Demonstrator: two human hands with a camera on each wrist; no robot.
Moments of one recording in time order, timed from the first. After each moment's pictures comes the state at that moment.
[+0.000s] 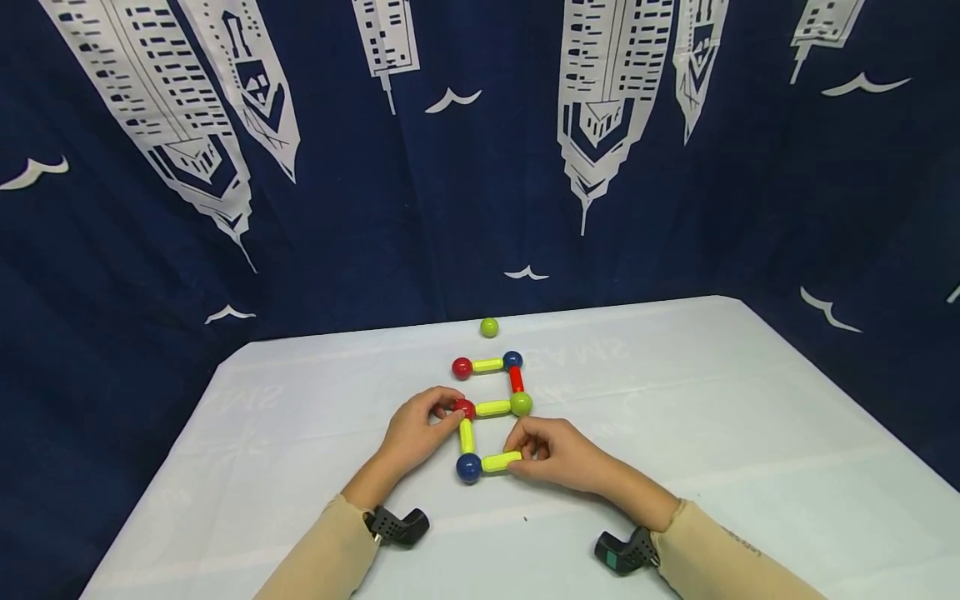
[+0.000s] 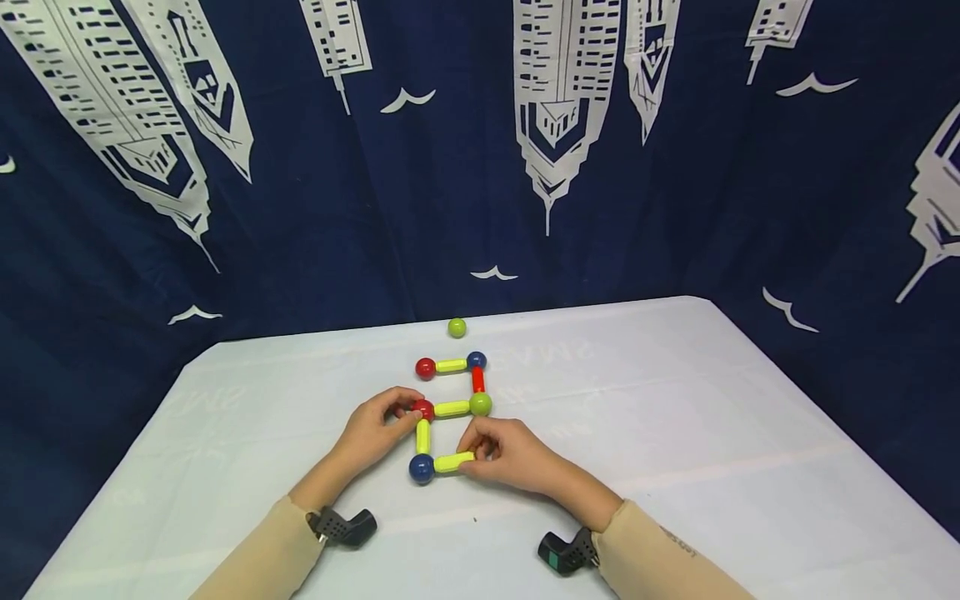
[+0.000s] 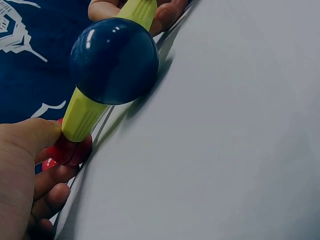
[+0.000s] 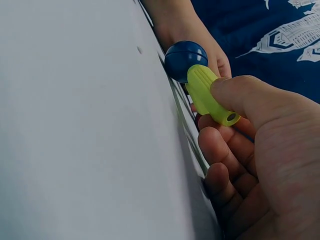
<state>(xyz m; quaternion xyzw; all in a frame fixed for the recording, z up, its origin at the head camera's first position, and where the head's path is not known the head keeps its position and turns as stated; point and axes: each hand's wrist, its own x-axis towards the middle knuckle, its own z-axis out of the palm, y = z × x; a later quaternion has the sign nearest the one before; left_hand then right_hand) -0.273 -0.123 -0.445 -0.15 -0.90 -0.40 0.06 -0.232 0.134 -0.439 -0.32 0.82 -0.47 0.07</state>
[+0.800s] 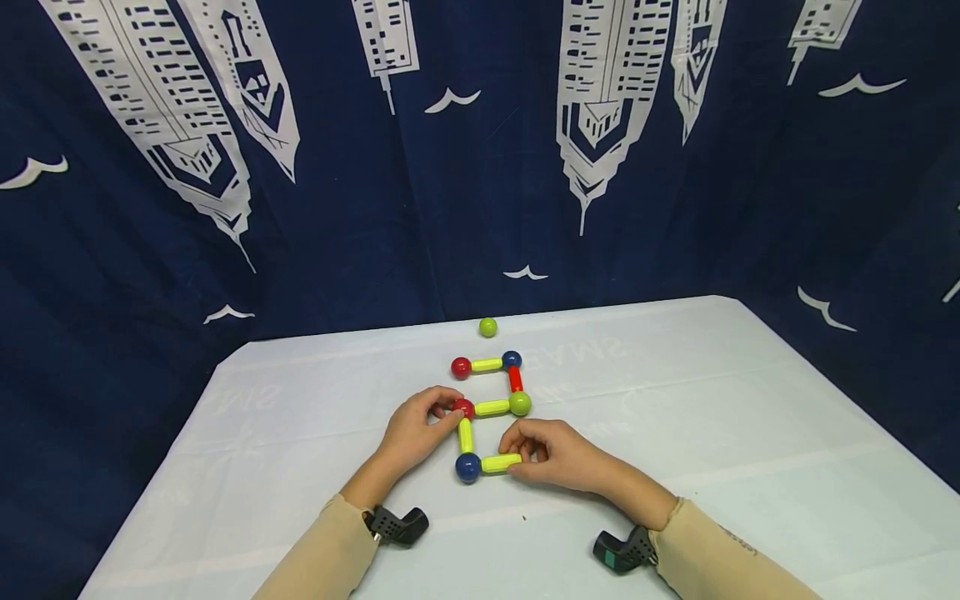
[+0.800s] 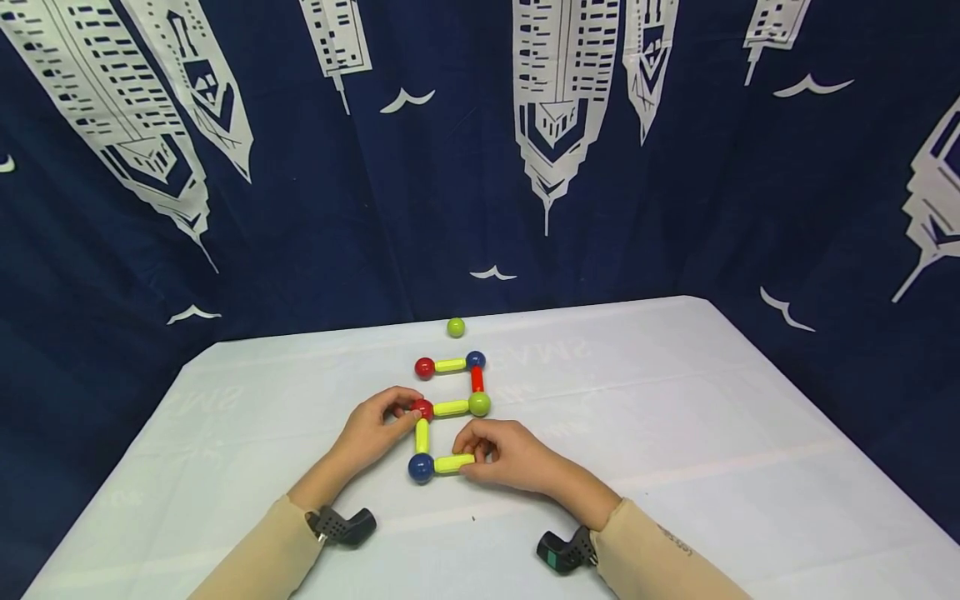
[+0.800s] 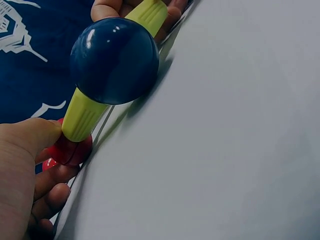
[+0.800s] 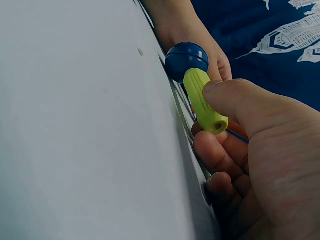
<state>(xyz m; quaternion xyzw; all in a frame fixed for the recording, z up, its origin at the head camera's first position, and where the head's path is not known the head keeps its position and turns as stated) -0.271 -0.124 -0.443 -0.15 -0.90 -0.40 0.05 -0.233 0.133 -0.438 -0.33 0.83 -0.44 0.08</state>
